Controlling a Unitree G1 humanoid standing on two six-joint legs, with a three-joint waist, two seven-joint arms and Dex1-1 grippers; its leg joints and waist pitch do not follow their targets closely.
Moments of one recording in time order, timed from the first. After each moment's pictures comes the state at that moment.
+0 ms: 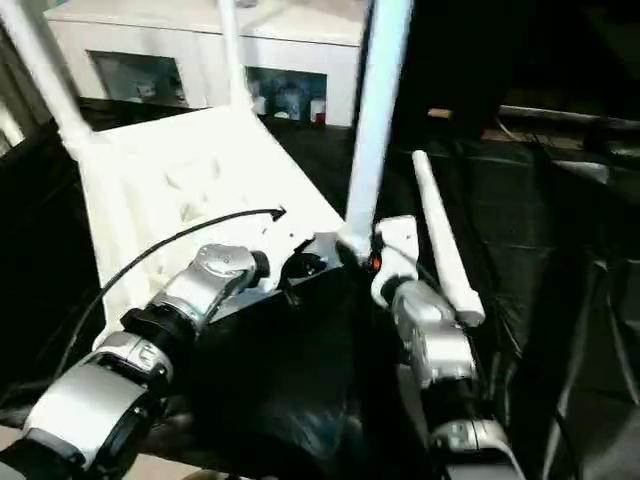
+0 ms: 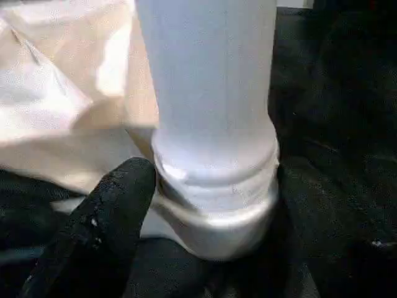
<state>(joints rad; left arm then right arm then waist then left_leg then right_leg) -0.85 0.03 -0.23 0.99 0.11 0.10 -0.67 -0.43 -0.13 -0.04 0.55 0.13 0.11 0.33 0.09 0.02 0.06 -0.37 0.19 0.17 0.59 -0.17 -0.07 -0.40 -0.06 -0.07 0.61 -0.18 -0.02</state>
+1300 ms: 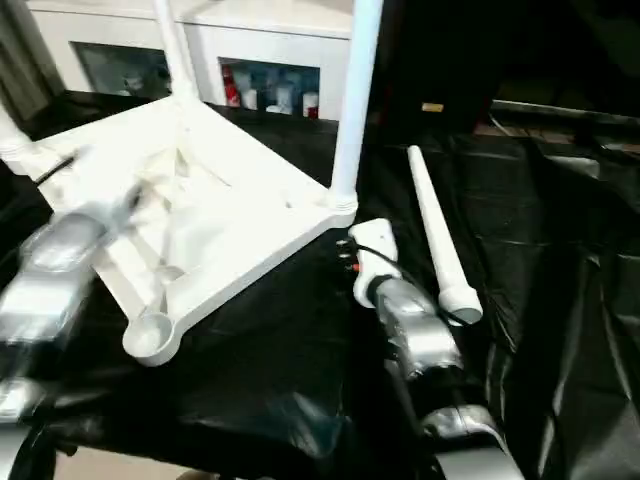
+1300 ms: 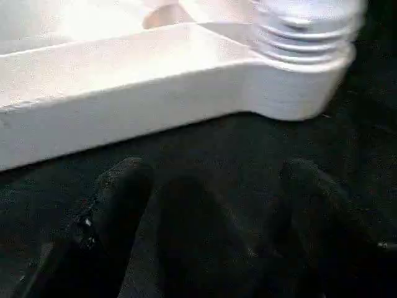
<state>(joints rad) -0.49 0.37 0.15 0.30 0.22 0.33 -0.14 -0.53 -0.09 0.03 0.66 0.07 0.16 0.36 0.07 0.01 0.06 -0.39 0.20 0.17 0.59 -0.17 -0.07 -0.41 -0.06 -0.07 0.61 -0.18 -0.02</state>
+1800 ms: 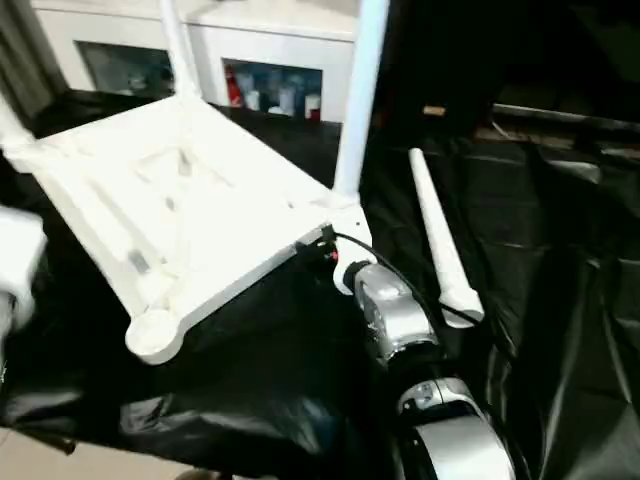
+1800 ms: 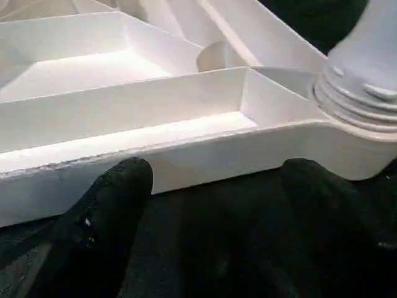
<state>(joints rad) -0.16 0.46 0.18 -0.07 0.17 0.79 -0.31 -0.62 -0.07 0.05 0.76 0.06 0.12 0.34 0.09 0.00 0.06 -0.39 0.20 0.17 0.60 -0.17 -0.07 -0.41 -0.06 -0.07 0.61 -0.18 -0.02</state>
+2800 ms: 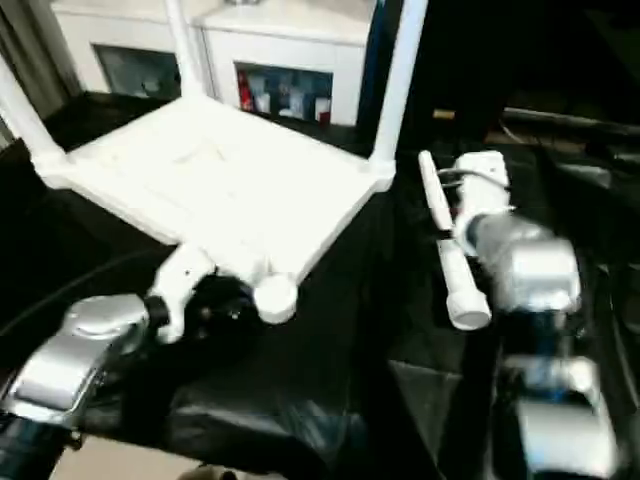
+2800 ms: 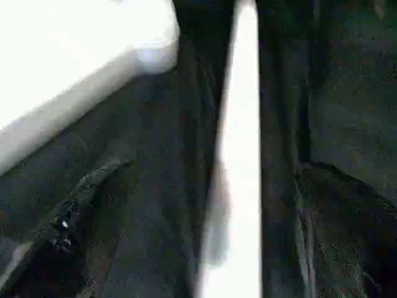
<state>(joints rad) -0.29 0.39 -0.18 0.01 -0.06 0.50 -0.78 -0.75 -0.45 -0.15 0.49 0.07 0.91 0.29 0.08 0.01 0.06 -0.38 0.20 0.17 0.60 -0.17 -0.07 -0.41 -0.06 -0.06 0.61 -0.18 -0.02</state>
